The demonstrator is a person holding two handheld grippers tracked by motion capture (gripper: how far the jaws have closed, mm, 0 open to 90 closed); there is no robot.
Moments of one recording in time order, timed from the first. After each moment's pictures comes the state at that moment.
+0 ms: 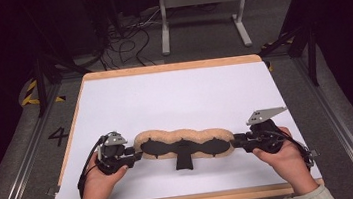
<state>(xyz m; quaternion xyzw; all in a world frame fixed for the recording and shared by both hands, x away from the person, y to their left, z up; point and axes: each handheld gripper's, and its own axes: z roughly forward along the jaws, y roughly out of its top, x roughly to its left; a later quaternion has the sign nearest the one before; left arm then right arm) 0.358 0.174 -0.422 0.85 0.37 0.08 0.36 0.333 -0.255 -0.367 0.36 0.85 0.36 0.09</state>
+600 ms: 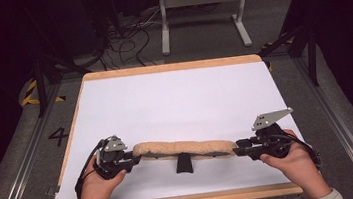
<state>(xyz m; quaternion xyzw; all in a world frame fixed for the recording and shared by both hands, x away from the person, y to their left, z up) 0.346 0.177 -0.420 0.87 0.35 0.09 0.34 0.322 -0.264 -0.360 0.33 0.87 0.36 0.06</state>
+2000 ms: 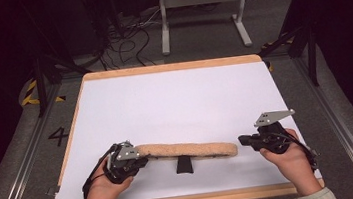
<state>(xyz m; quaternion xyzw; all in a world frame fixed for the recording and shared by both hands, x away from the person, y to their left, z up) 0.340 0.155 -0.432 0.90 0.27 0.10 0.33 0.336 -0.277 -0.385 0.38 0.85 0.36 0.12</state>
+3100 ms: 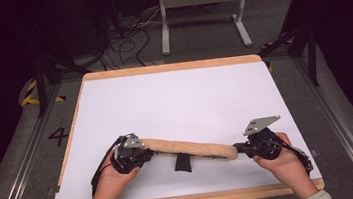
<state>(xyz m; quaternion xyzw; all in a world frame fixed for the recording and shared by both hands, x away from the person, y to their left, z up) 0.372 0.140 -0.443 0.89 0.31 0.07 0.33 0.330 -0.255 -0.392 0.34 0.88 0.31 0.11</state>
